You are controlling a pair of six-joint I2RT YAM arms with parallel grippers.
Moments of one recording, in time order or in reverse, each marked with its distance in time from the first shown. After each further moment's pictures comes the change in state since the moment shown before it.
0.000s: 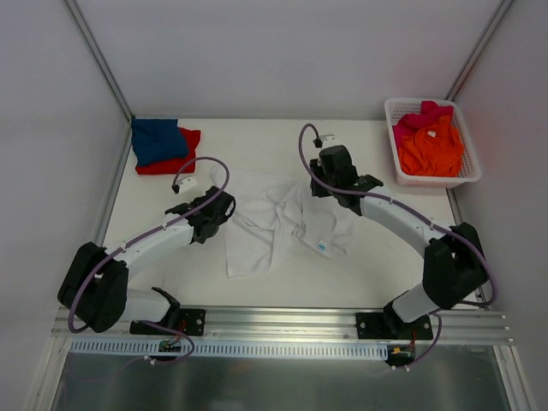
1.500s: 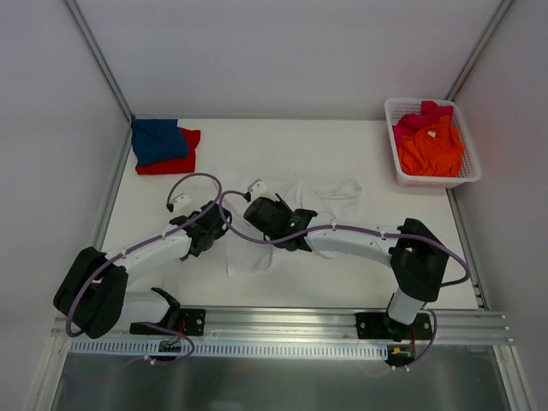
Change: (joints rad) left arm -0.040 -0.013 -0.119 -0.005 0.074 -0.164; right arm 0.549 0.133 0.106 -0.210 0.515 -0.114
